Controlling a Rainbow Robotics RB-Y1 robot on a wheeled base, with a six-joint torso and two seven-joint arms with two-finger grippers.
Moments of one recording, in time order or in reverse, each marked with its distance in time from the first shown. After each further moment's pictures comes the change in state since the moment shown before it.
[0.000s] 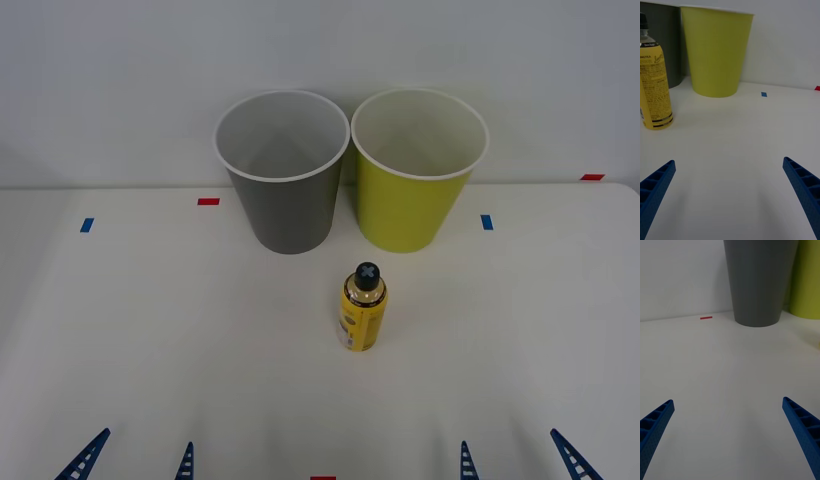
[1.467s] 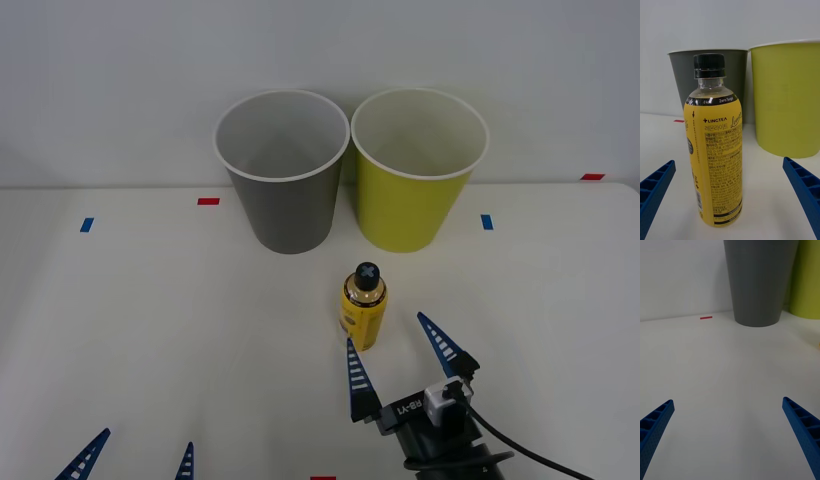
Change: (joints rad) right arm -0.584 0.047 0.174 0.262 -0.063 0.073 0.013; left arm 0.000 0.000 0.000 0.000 0.000 0.000 0.000
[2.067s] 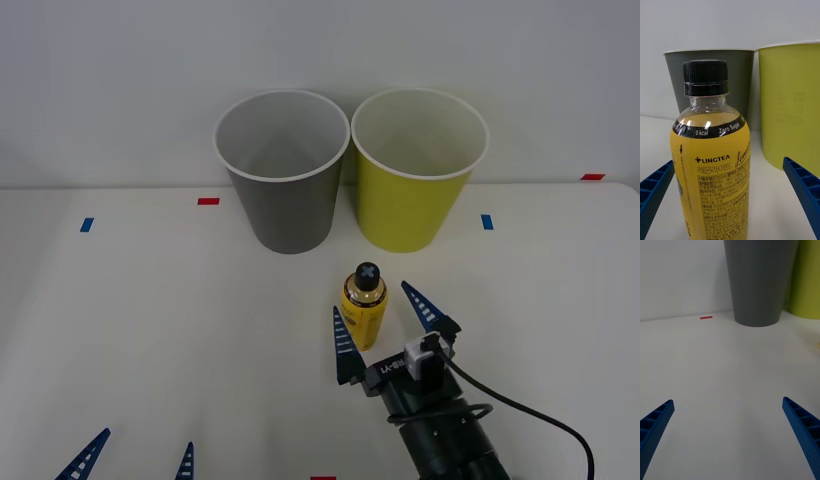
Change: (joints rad) right arm -0.115 0.040 -0.017 0.000 -0.009 0.126 0.005; left arm 0.000 0.000 0.000 0.000 0.000 0.000 0.000
